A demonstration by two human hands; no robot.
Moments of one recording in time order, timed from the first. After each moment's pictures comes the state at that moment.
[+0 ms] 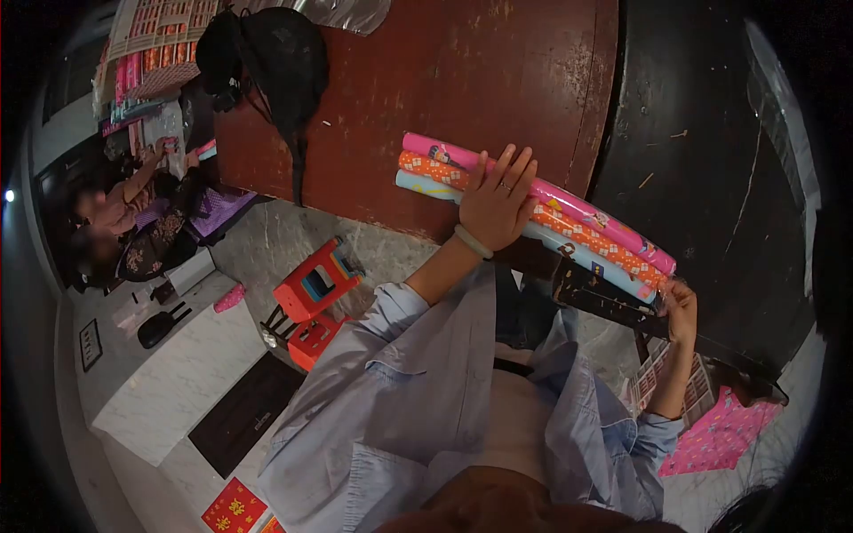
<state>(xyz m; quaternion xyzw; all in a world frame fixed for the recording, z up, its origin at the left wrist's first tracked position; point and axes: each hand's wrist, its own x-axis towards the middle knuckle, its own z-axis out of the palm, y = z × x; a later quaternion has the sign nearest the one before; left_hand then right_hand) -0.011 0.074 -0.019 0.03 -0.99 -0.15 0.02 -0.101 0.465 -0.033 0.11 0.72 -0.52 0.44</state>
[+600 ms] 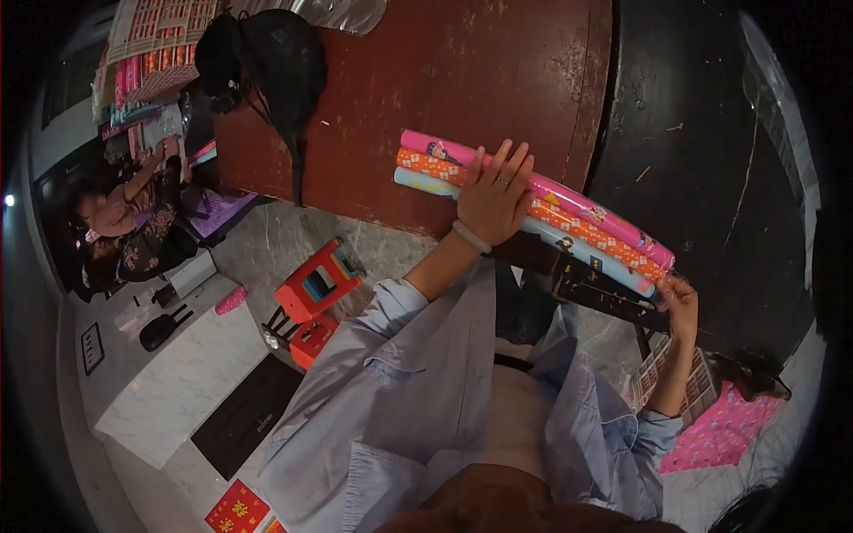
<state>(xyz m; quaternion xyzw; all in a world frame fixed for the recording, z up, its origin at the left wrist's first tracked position) -0.012 0.074 -0.020 0.03 -0.99 -0.14 0.03 -0.096 0.471 -0.033 0.13 0.71 -0.54 0.42</state>
